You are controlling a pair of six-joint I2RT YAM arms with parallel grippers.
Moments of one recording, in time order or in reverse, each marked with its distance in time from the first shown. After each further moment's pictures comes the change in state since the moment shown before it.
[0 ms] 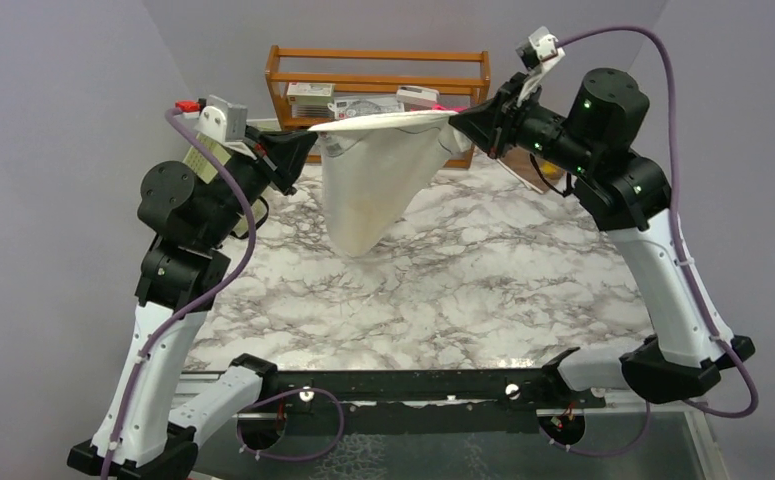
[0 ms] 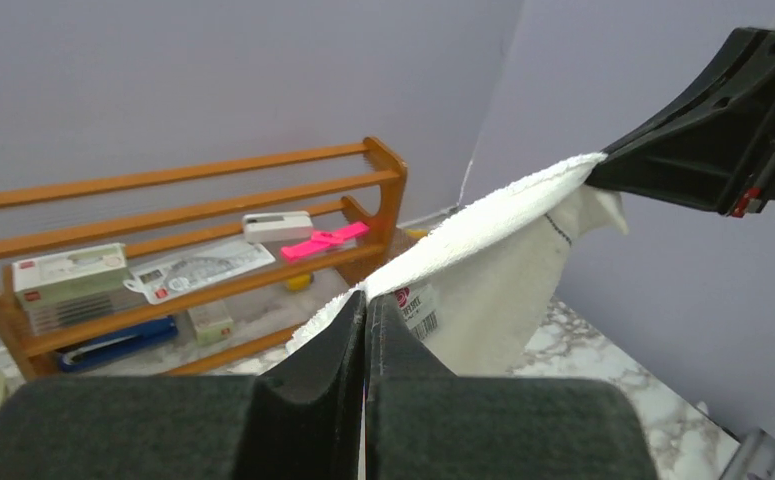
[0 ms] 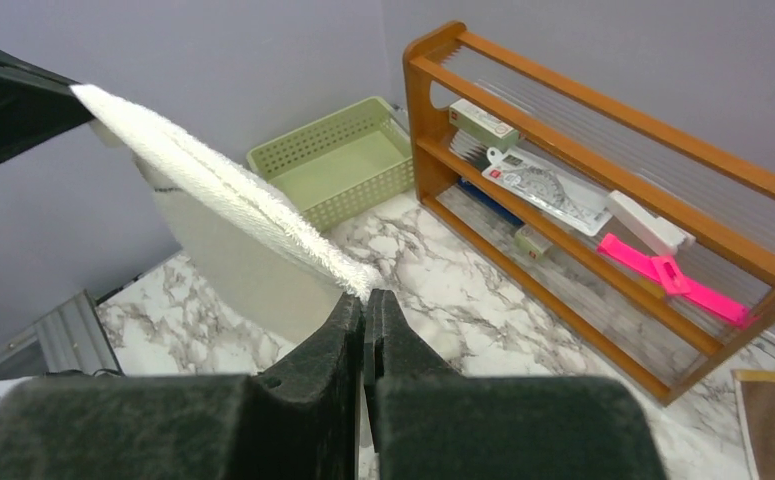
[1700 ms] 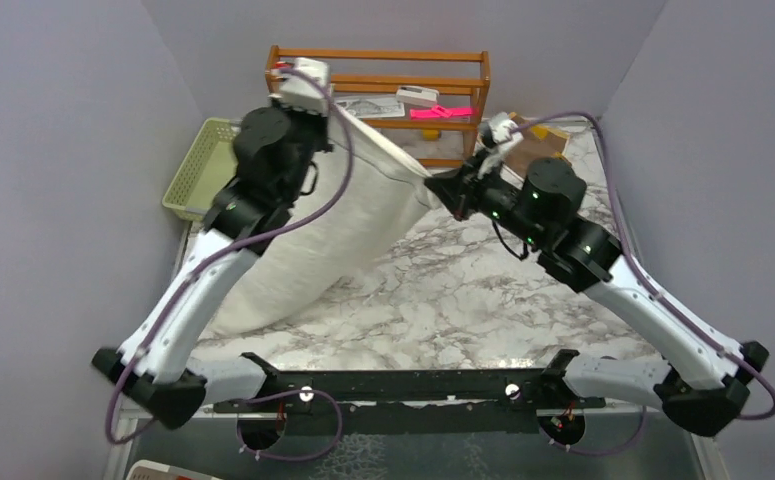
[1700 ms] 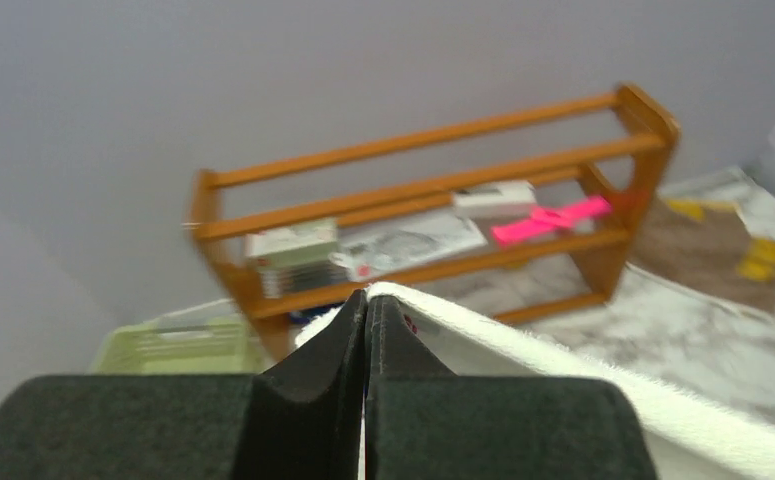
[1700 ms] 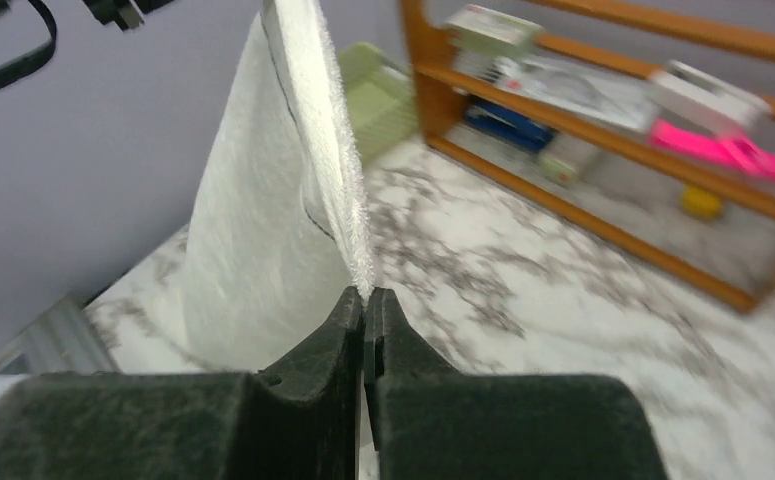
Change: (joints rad) left arm -0.215 0.237 0.148 -0.021 -0.666 0.382; right arm 0.297 -0.198 -0.526 0.327 0.296 0.068
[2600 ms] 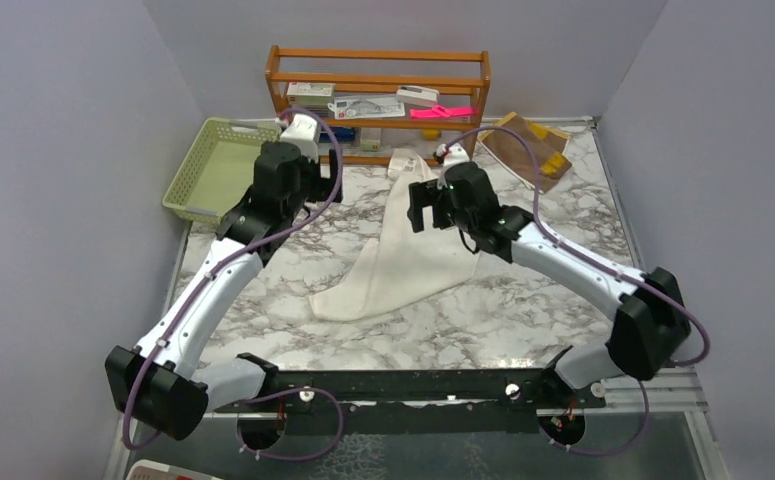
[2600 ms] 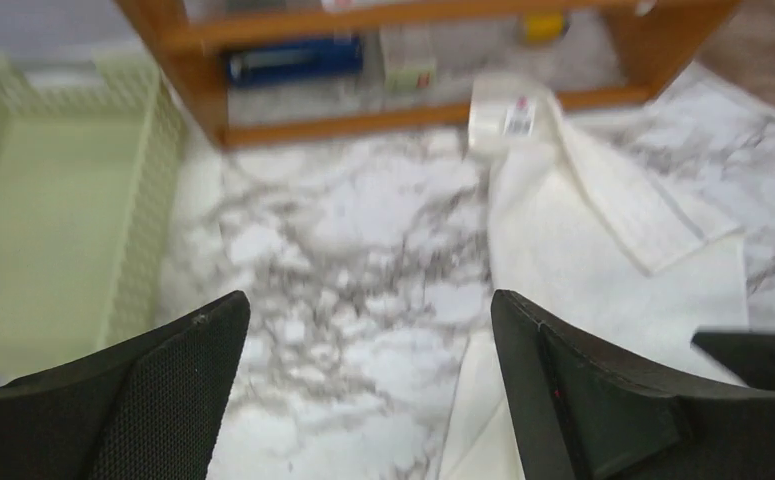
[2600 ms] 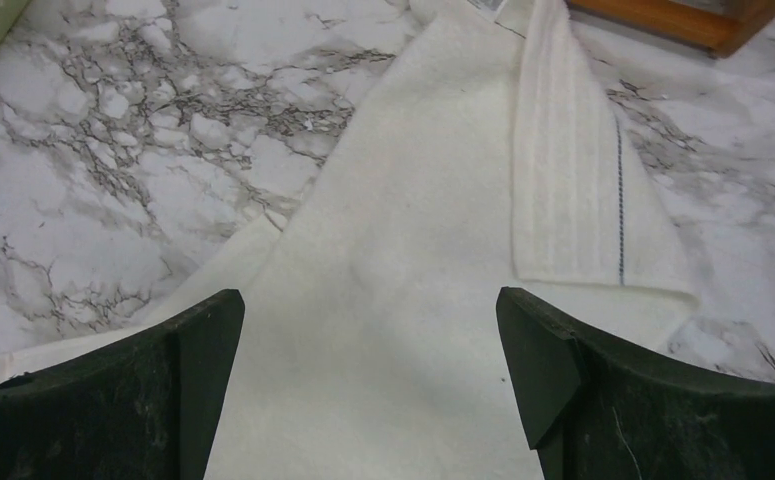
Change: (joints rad) left arm 0.120 0.058 -0.305 -0.053 0.232 -0.238; right arm -0.120 0.235 -0.275 0.024 0.283 0.106
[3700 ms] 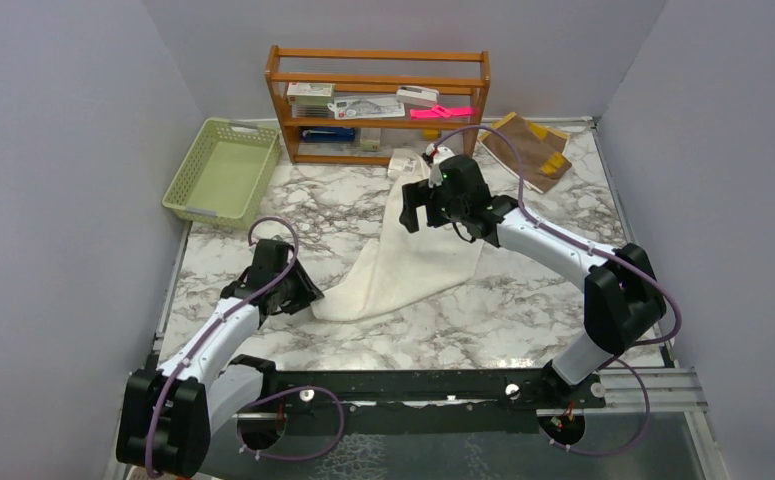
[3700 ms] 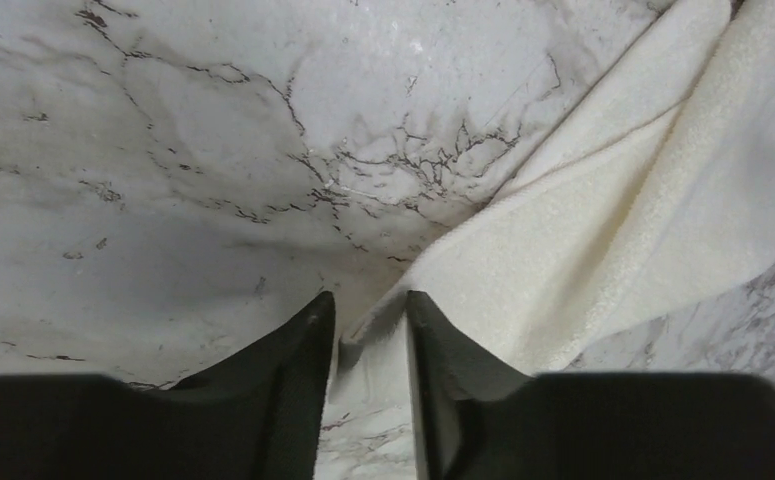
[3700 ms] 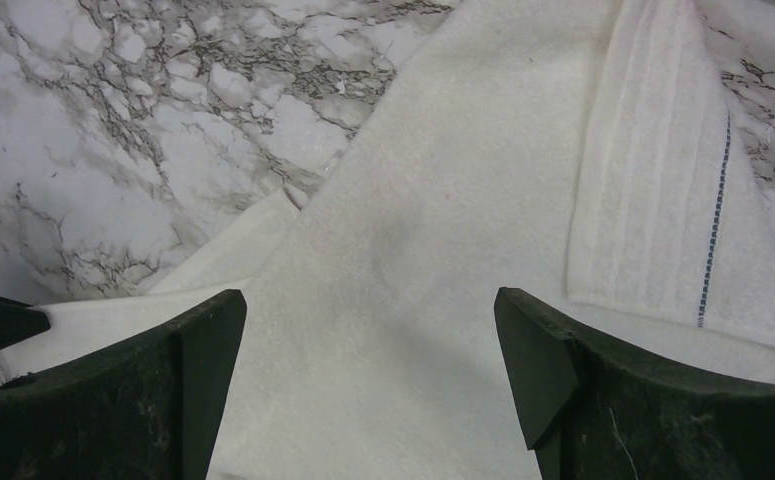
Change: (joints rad) left arm 0.209 -0.222 -0.792 -0.113 0.338 -0.679; right arm -0.083 0.214 0.089 0.034 -0.278 -0.032
